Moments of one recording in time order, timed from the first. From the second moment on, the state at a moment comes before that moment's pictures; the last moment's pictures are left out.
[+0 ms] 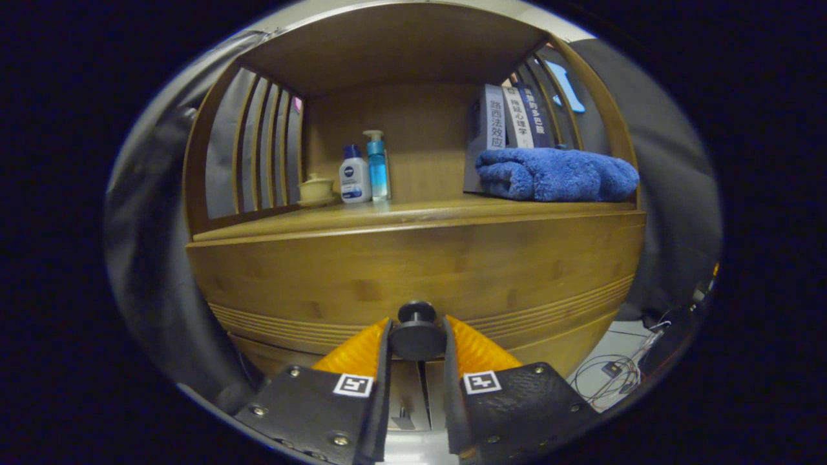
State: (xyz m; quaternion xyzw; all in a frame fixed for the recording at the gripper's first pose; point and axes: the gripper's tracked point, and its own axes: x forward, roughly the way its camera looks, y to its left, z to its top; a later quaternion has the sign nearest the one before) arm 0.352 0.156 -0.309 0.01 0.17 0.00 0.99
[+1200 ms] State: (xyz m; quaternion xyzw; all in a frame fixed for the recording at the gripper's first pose) arm 0.176 0.139 -0.298 0.02 0.22 0.02 0.98
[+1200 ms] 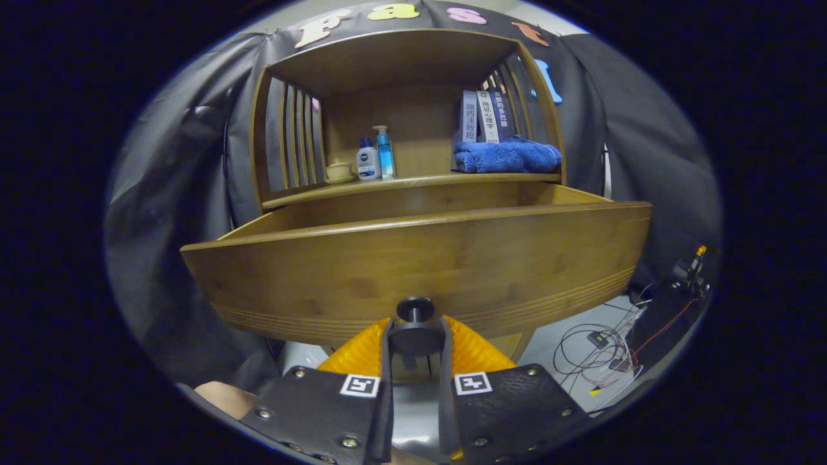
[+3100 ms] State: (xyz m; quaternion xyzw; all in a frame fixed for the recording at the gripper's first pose) arm 0.290 0.149 -0.323 -0.16 0.57 0.10 0.80
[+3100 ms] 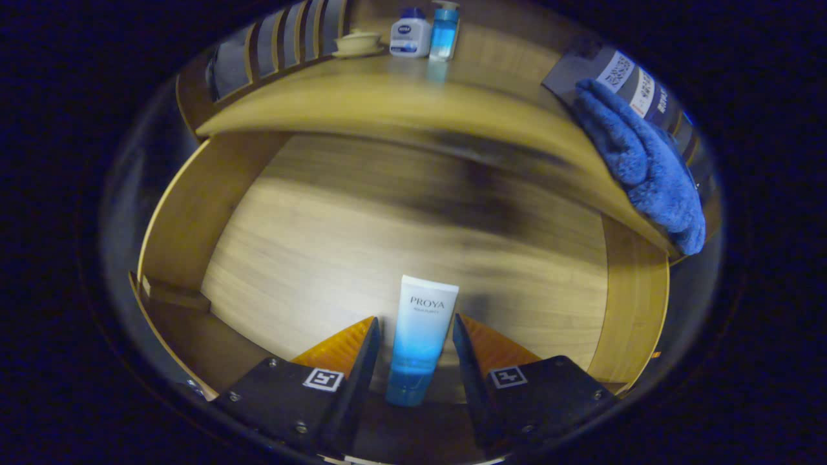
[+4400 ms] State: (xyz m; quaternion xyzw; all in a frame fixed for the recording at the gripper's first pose) arm 0.295 0.147 -0.258 -0.10 0.49 0.08 0.86
